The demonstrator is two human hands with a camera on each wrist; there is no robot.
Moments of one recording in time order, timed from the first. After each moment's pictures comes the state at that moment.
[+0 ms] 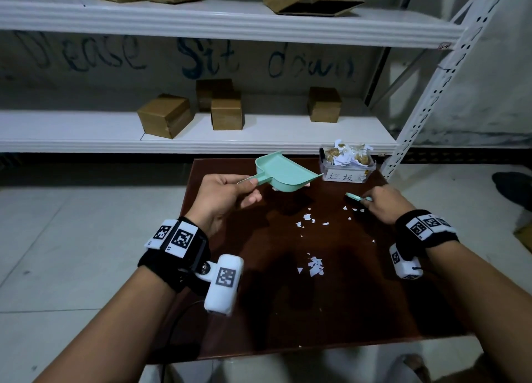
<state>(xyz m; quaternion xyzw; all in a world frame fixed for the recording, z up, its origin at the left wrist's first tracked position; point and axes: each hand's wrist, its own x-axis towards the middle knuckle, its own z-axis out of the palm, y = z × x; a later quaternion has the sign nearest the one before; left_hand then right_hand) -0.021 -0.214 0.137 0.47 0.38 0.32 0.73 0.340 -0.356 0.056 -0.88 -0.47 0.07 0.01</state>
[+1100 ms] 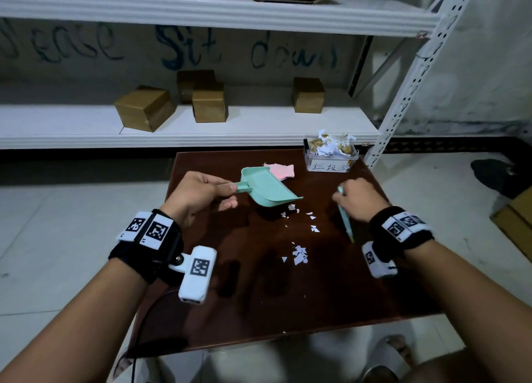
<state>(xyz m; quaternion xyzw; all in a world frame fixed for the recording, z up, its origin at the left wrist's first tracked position) -0.030 -0.212 0.132 0.55 0.43 0.22 0.68 0.282 -0.370 0.076 -0.87 -0.47 0.10 0.10</state>
